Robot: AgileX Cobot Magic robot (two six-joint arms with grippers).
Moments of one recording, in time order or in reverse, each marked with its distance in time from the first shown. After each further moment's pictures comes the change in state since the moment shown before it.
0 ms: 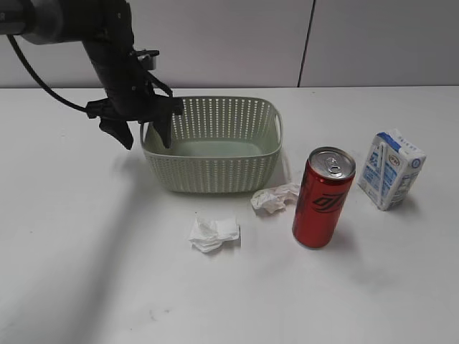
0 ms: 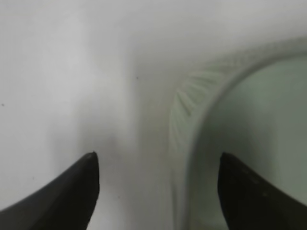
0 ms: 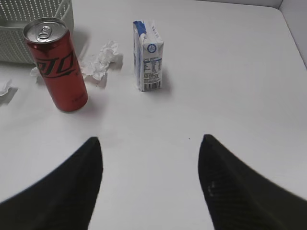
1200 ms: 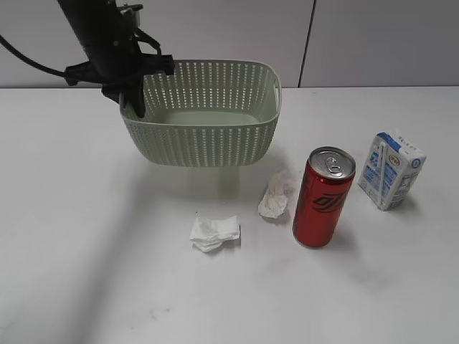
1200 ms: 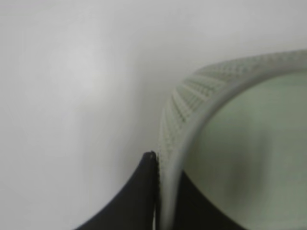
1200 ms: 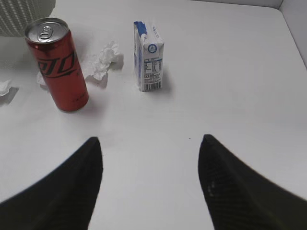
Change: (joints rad) left arm 0.000 -0.149 -0.001 -0.006 0.099 -0.071; right arm 0.000 0.000 0.000 0.000 0.000 0.000
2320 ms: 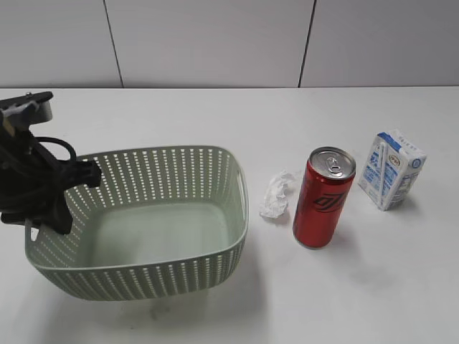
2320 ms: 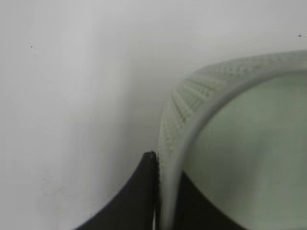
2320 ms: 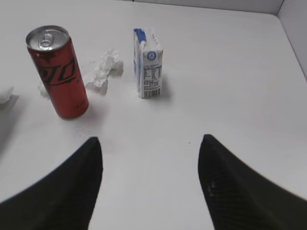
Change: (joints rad) left arm -0.052 -0.641 1.011 -0.017 -0.343 -0.141; right arm 0.000 0.000 -0.001 0.000 -0.008 0.001
